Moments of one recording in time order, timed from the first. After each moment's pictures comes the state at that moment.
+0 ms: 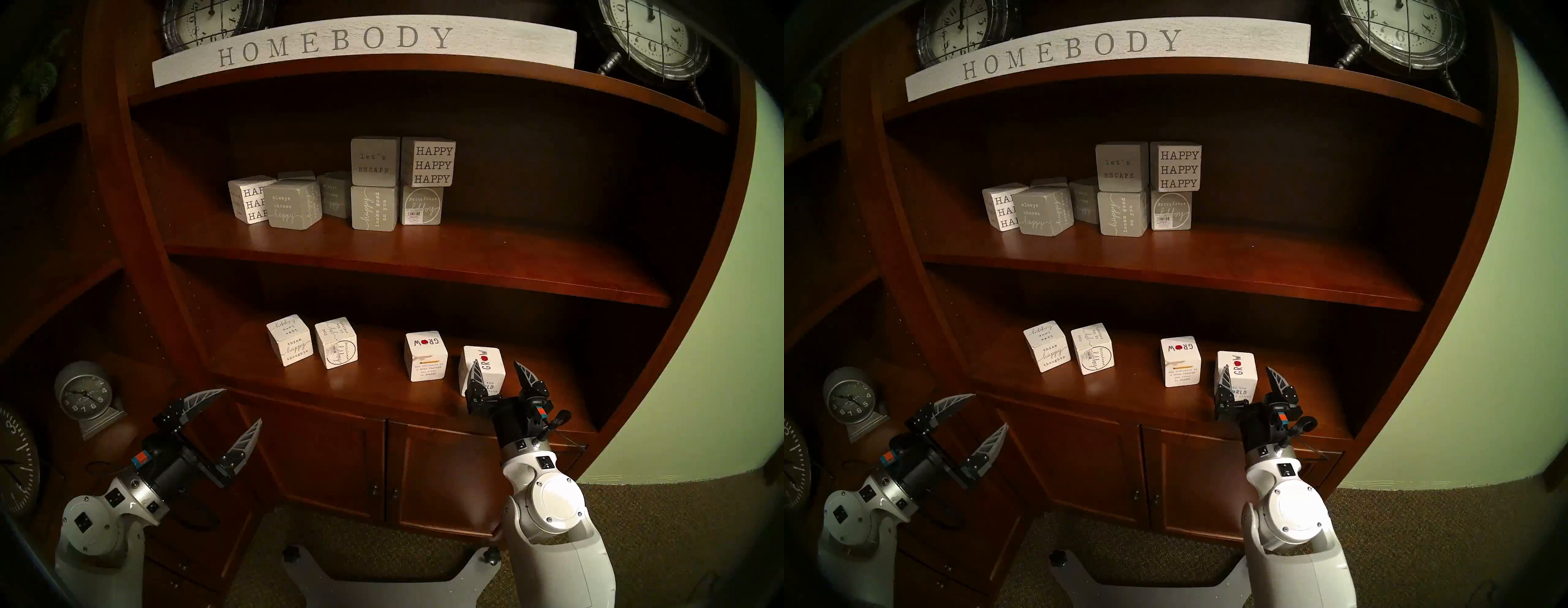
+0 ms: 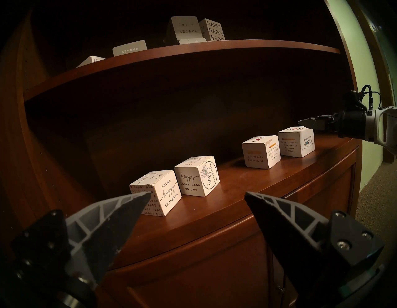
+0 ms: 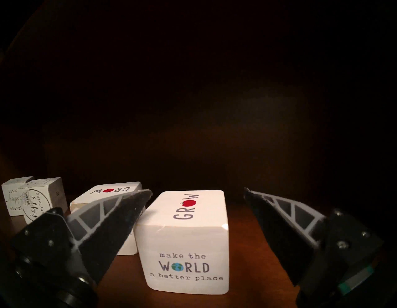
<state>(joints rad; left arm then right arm) 2.26 -1.32 -2.05 -2.05 -0.29 -0.26 -0.74 -1.91 -1.59 1.53 -1.85 0.00 -0.17 -0.04</state>
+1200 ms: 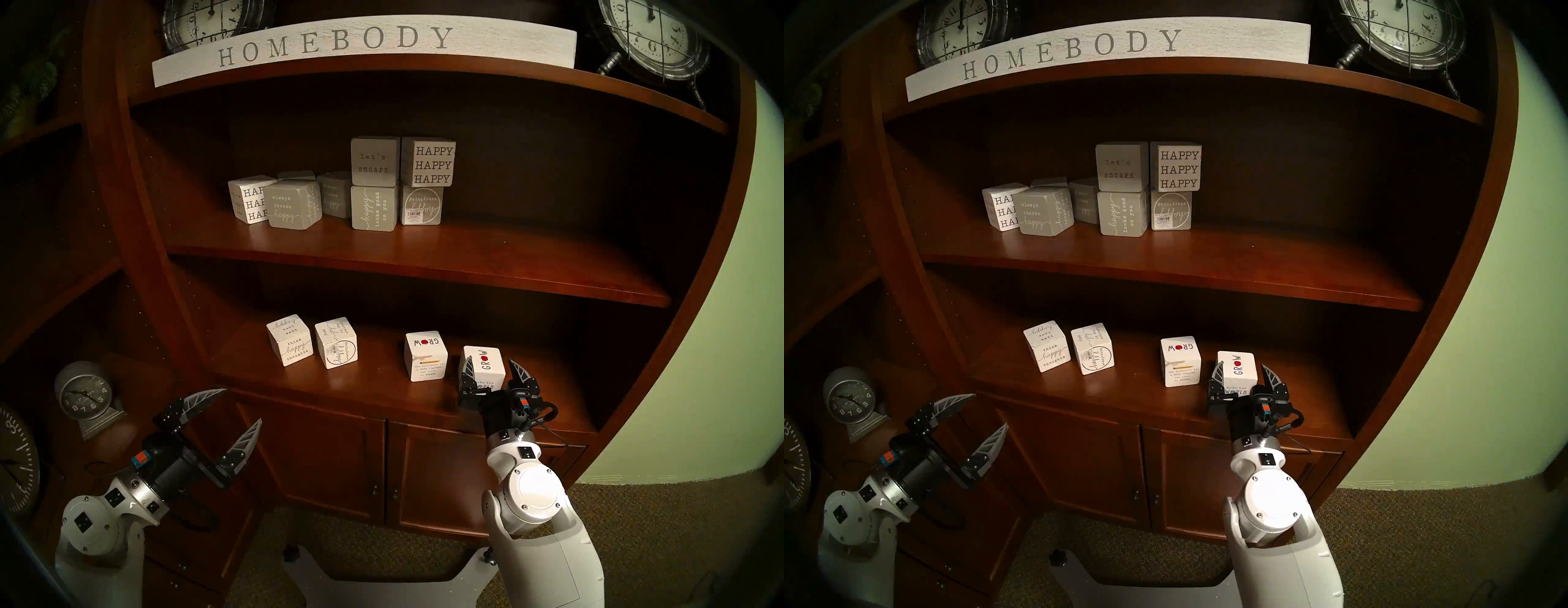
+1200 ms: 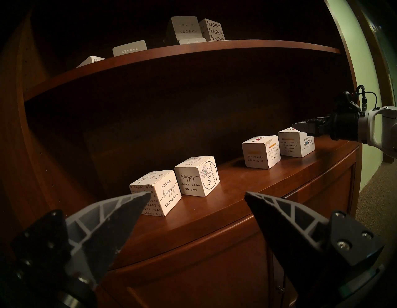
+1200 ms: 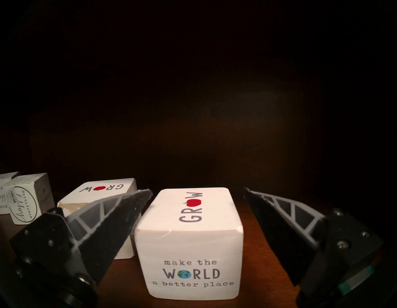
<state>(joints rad) 2.26 -1.32 -2.05 -2.05 -0.29 -0.26 -0.74 -1.86 -1.56 1.45 -1.82 -0.01 -0.12 -0.15</state>
